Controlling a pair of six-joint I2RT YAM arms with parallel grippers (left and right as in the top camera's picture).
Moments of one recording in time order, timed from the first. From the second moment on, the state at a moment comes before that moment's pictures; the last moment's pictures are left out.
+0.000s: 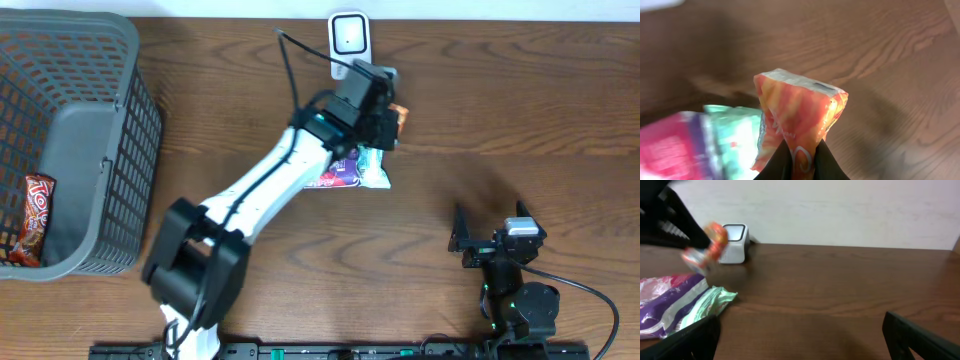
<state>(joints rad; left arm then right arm) -0.64 1.94 1.54 -0.42 0.24 -0.43 0.04 0.01 0.01 -0.07 0.00 0.00</state>
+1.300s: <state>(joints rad) -0.31 1.47 1.54 -0.50 0.00 -0.38 0.04 0.01 0.01 -0.07 0.00 0.00</state>
